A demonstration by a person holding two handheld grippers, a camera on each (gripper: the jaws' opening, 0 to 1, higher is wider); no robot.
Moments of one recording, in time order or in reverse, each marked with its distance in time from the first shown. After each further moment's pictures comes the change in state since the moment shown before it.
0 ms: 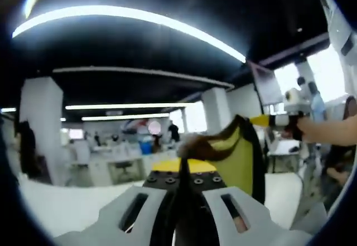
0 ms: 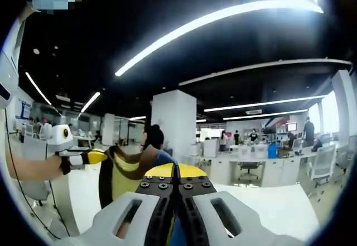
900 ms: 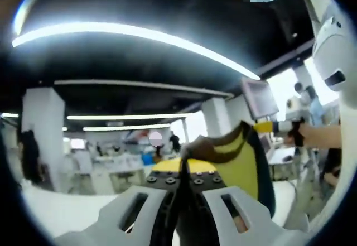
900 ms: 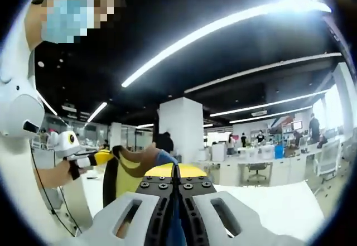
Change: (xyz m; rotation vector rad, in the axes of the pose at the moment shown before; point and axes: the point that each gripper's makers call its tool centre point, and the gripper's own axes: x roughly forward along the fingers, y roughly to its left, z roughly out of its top) left arm -0.056 -0.044 0.046 0.027 -0.059 0.011; right arm -0.067 0.047 0.036 0.029 -0.020 0.058
